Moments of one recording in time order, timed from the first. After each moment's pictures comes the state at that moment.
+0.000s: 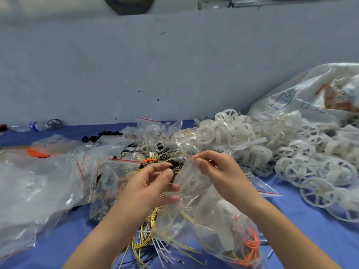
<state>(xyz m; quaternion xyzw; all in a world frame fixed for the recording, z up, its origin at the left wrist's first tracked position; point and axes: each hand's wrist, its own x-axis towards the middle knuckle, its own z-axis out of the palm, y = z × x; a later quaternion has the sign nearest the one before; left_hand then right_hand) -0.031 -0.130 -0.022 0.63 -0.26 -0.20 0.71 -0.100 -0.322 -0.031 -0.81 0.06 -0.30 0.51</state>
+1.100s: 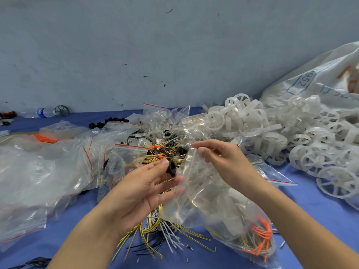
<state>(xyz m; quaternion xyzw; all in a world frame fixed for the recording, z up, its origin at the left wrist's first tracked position) -0.012 -0.120 -0.037 0.49 -0.12 -0.40 0.77 -0.085 -0.325 -0.045 -0.83 0.01 -0.28 0.49</state>
